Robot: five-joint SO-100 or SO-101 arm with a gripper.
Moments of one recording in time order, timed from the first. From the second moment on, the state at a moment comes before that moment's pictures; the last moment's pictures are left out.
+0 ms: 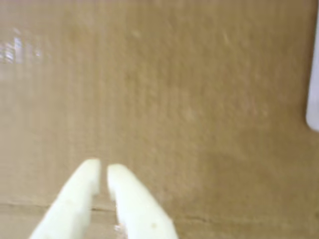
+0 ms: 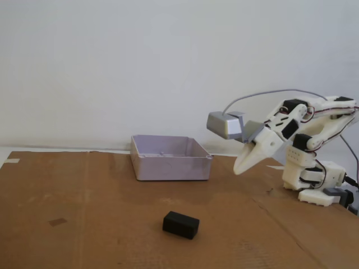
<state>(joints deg) -9.6 146.4 154.7 37.4 15.9</state>
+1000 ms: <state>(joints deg) -21.0 105.9 124.1 24.4 18.1</state>
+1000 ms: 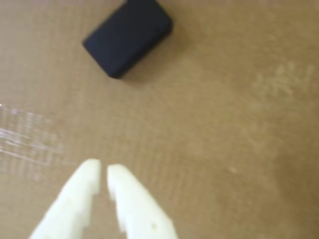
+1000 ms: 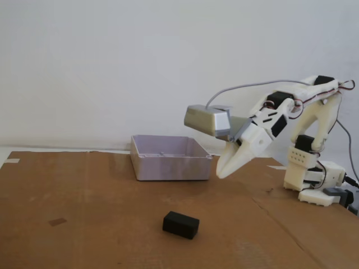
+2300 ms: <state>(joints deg) -16.8 77.1 97.5 24.4 19.2</state>
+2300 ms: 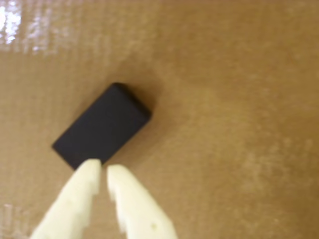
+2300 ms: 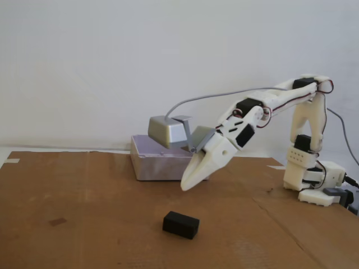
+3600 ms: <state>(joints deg) -25.0 73.7 97.4 24.2 27.0</state>
